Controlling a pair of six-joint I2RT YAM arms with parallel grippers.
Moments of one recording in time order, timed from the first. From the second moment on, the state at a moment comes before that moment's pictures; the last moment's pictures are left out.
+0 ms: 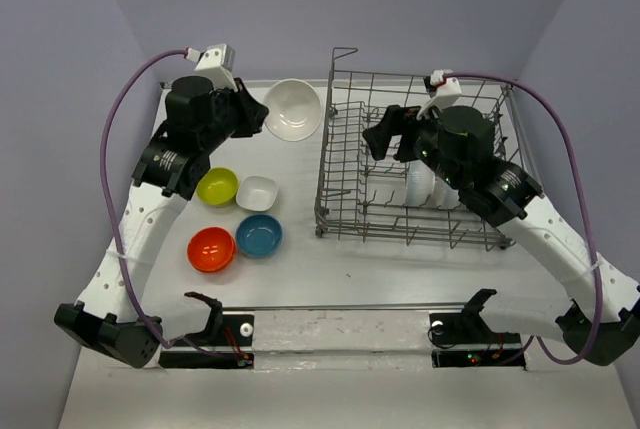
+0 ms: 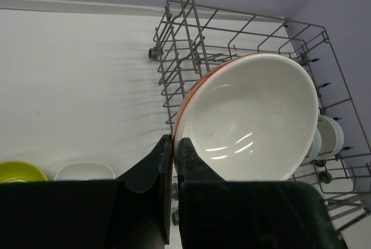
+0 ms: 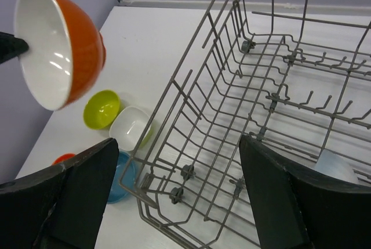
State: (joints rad) left arm -0.34 1.16 1.45 -0.55 0.07 -0.41; right arm 0.73 1.11 1.35 -0.45 0.26 0.39
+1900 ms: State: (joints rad) left arm -0.66 1.38 1.57 -0.55 -0.01 -0.39; right arm 0.73 1.30 1.48 -0.49 0.35 0.40
